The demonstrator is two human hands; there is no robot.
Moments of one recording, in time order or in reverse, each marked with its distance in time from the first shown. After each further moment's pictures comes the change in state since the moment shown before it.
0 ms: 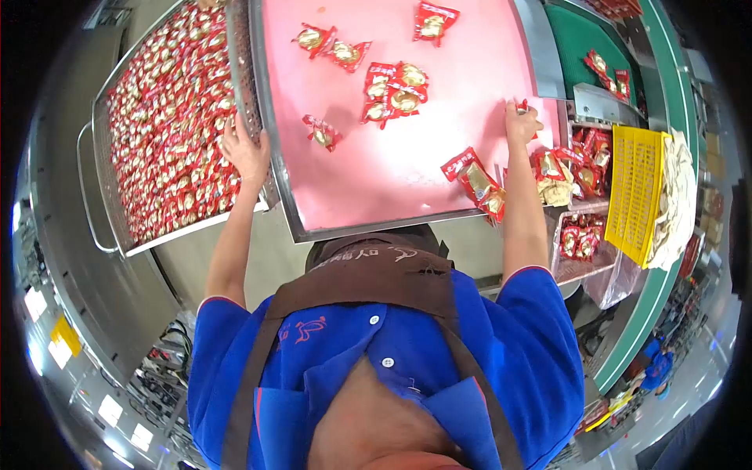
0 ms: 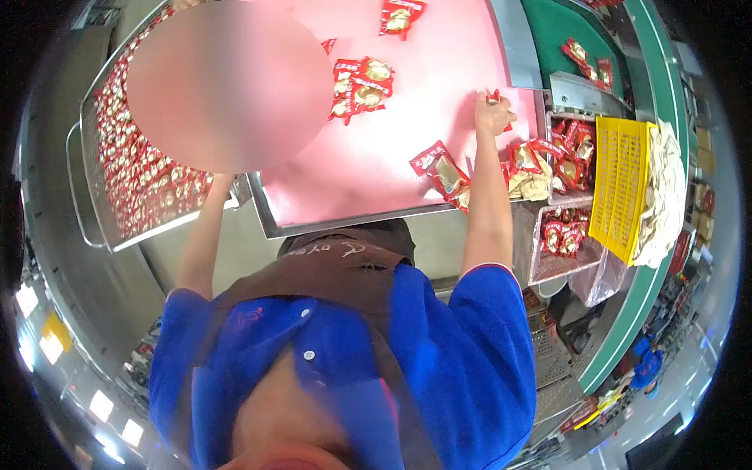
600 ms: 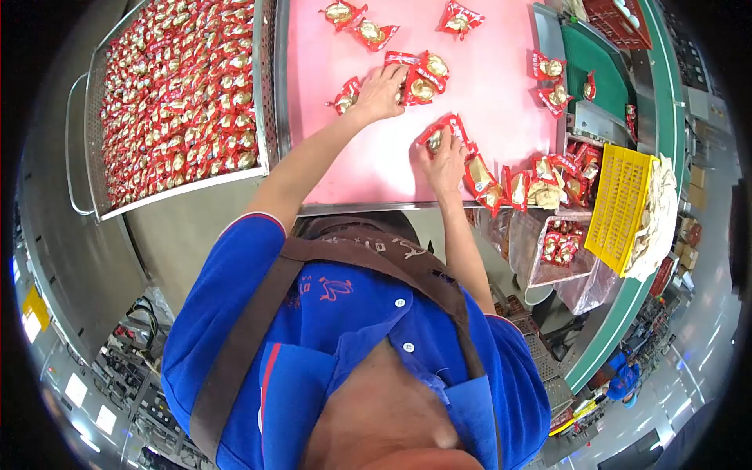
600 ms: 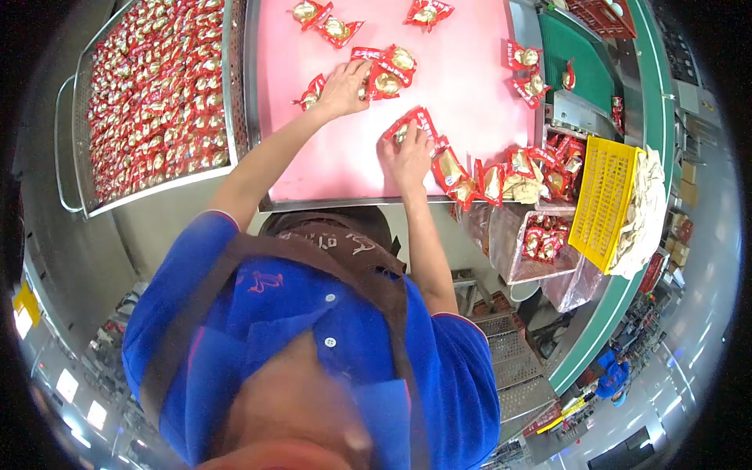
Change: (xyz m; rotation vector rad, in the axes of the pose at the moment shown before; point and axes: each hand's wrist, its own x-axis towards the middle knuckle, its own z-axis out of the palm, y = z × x) left_hand 0.011 0.212 0.066 -0.397 -0.587 0.422; right_hand -0.253 0.011 -0.060 -0.079 -0.367 -0.918
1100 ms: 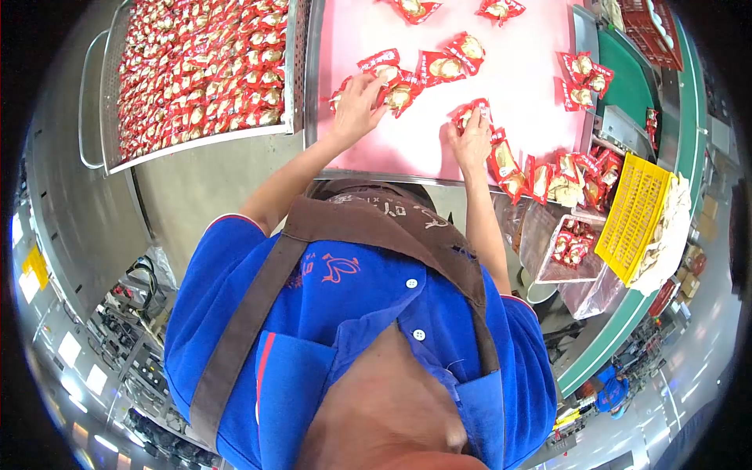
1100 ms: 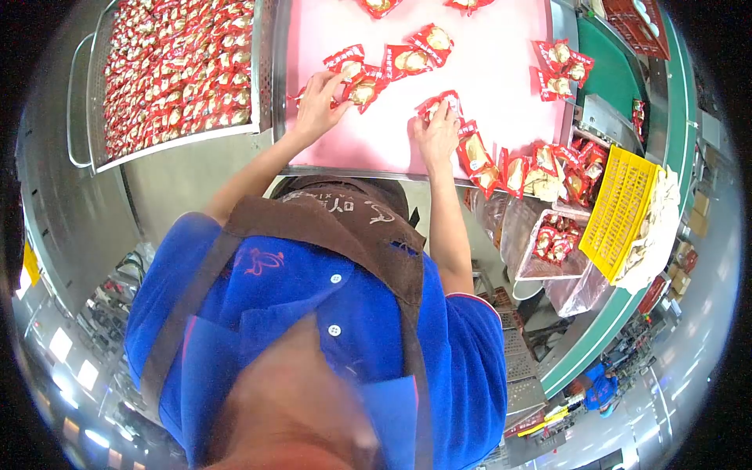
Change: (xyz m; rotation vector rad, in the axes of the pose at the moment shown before) left_hand -0.156 -0.029 -0.014 -0.100 0.333 -0.022; right_hand 0.002 0.008 0.015 -0.100 -0.120 0.051
